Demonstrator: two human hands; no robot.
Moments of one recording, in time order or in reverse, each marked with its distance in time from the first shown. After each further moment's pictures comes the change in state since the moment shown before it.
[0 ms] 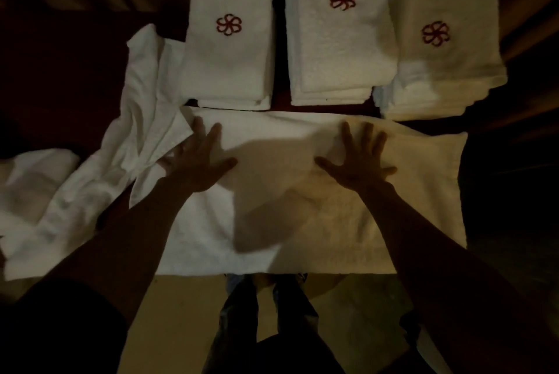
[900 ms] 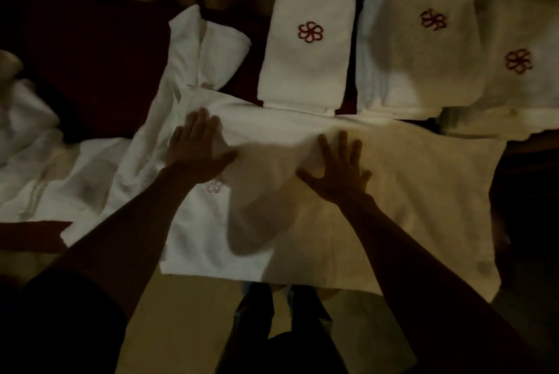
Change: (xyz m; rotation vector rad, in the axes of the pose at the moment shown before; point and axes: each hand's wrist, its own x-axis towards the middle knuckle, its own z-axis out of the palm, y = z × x) left_hand -0.005 -0.112 -0.044 0.111 0.151 0.020; right_hand -0.049 -0.147 0.050 -0.059 0.003 -0.206
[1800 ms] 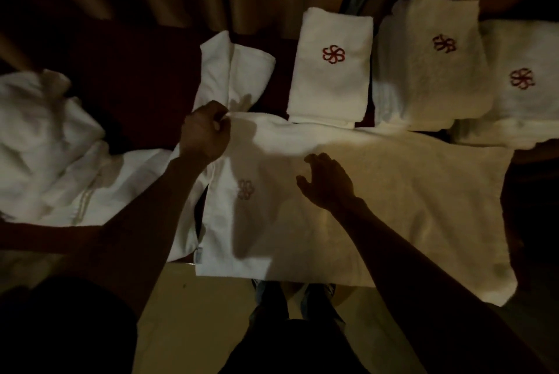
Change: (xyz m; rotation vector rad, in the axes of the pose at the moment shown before) left_hand 0.004 -0.031 -0.074 -0.561 0.444 0.018; right_hand -0.031 -0.088 -0.013 -0.001 0.107 -0.159
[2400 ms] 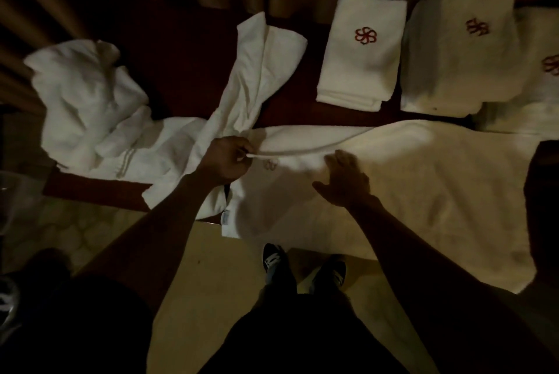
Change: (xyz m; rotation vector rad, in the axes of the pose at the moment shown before) left_hand -0.111 -0.037 -0.022 -0.036 -0.307 0.078; right_hand -0.041 0.004 0.042 -0.143 -0.126 0.023
